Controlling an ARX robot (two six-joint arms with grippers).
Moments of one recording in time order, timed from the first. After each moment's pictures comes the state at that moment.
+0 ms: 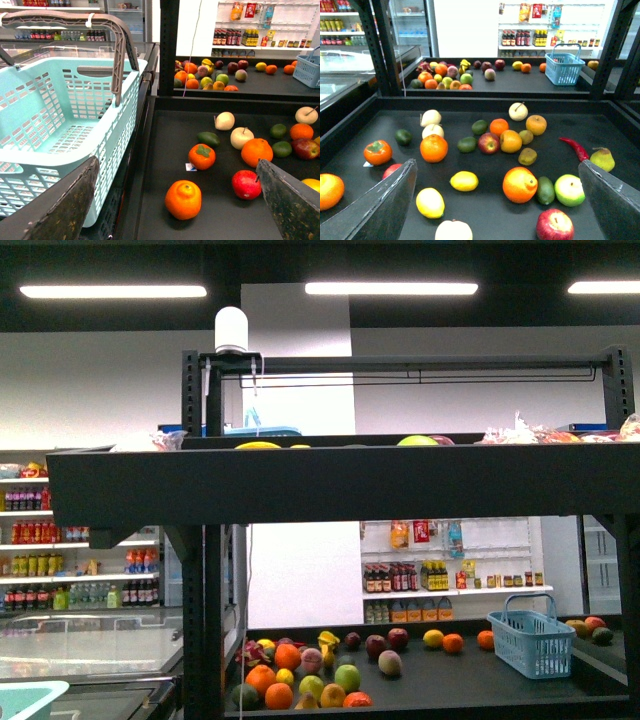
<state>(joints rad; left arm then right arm) 0.00 0.00 0.01 -0.01 0.00 0.00 0.00 0.00 0.02 0.00 0.00 0.00</state>
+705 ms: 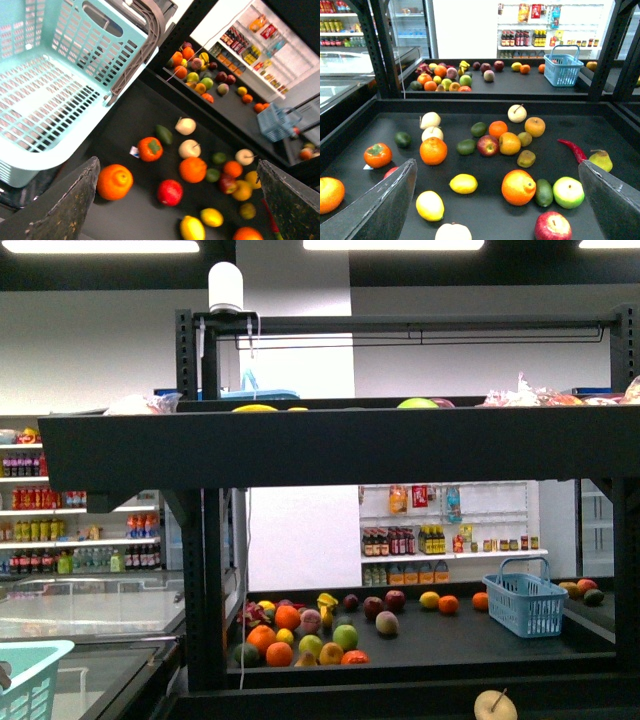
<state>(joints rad) 0.32 0.70 0.50 -0.03 0.30 -0.66 0.00 0.00 0.02 0.00 0.00 0.00</state>
